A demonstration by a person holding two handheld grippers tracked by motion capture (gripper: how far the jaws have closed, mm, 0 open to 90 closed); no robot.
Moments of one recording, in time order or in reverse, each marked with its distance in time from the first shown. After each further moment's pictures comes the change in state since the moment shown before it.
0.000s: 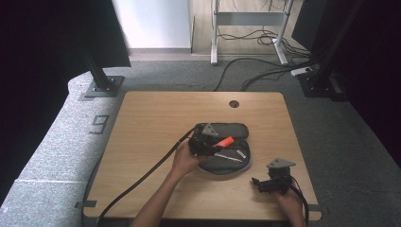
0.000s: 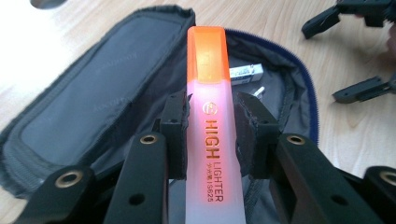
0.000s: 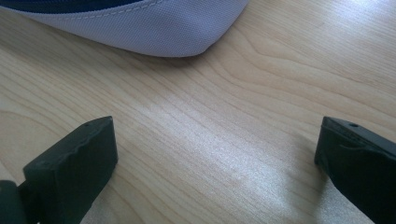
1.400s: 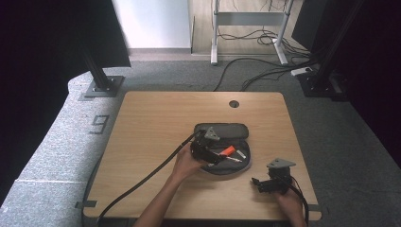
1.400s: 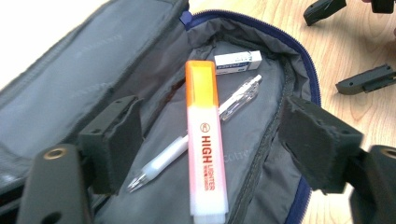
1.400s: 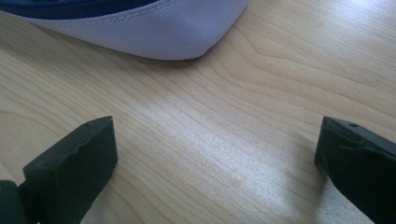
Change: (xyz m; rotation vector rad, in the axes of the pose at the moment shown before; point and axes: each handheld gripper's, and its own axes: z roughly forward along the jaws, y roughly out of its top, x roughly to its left) left arm -0.006 -0.006 0.003 0.010 -0.001 -0.010; right arm 0.000 0.000 0.000 0.000 0.000 -0.001
